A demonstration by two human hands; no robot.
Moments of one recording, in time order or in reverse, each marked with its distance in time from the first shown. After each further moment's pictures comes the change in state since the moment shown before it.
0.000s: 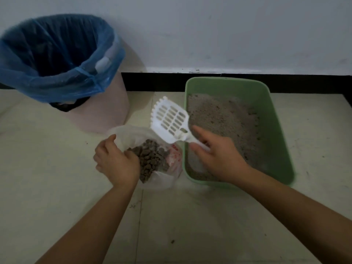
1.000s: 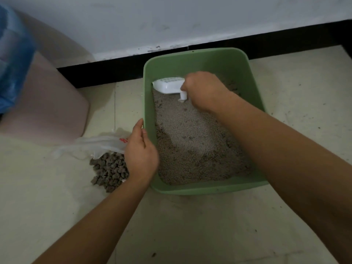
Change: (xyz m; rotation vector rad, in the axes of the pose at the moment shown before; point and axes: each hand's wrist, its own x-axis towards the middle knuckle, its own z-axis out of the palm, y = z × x) left_hand -0.044 0.090 0.097 -0.123 -0.388 0.159; right_hand 0.131 0.093 -0.058 -0.754 -0.171 0.017
